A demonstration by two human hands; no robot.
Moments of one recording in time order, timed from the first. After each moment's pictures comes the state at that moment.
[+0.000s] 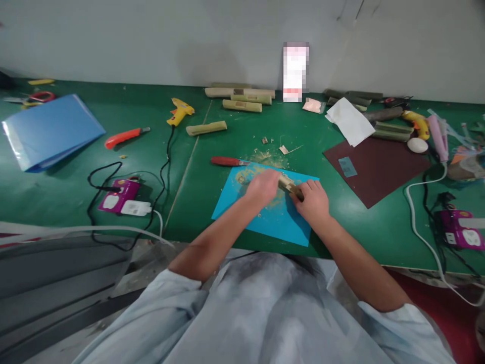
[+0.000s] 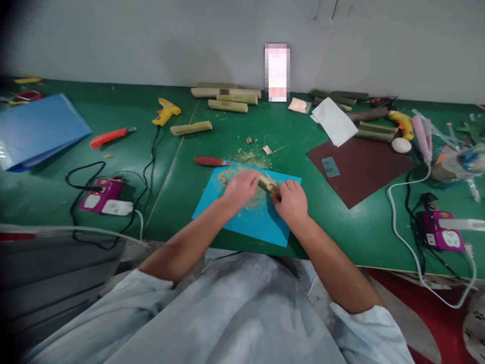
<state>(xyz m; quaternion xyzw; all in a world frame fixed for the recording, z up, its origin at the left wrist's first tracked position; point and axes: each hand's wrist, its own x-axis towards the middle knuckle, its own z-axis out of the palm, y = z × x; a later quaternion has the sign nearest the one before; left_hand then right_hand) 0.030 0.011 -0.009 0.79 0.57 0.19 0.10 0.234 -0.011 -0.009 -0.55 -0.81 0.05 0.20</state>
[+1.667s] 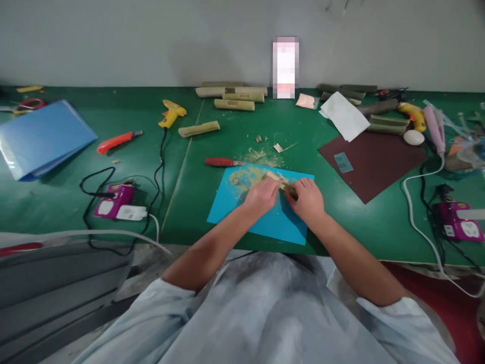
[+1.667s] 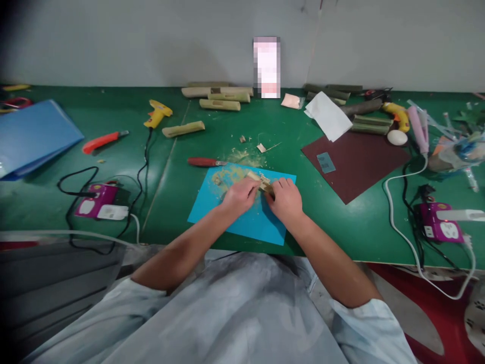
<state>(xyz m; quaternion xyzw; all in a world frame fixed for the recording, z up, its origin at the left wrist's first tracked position) 0.025 -0.002 -0.019 0.81 0.51 0.28 0.10 0.230 -0.011 -0.011 -0.53 -0.82 0.06 0.20</state>
